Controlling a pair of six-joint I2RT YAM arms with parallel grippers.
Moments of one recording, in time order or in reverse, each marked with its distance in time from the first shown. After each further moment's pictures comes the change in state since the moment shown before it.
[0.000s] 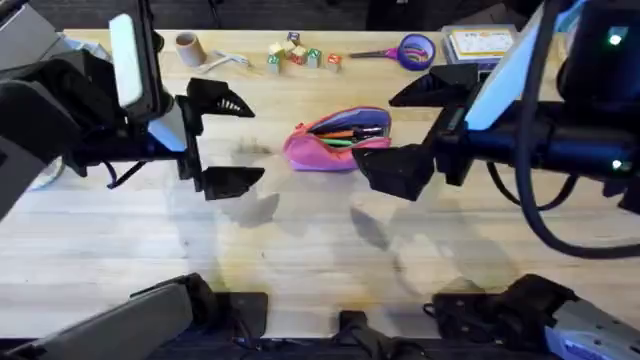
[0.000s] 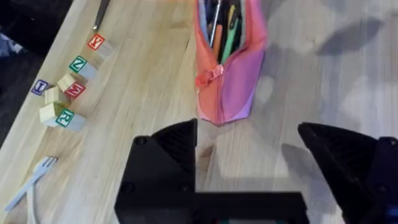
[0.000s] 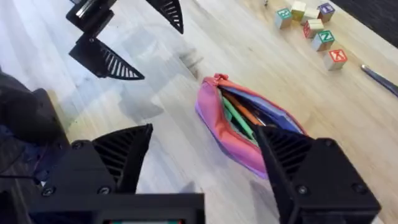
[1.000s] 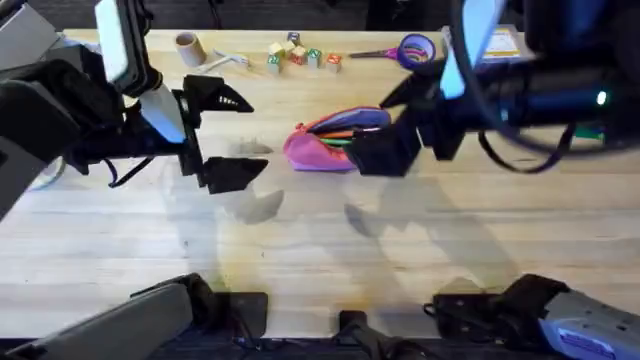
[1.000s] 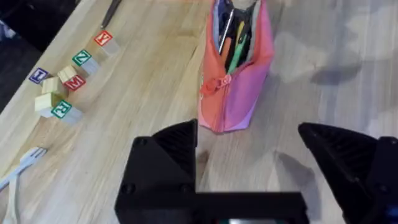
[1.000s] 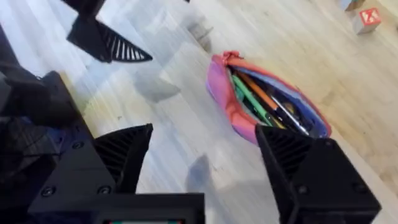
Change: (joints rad) left arm 0.000 0.000 0.000 0.049 0.048 -0.171; right arm 0.003 0.221 0.245 -0.241 -0.023 0.005
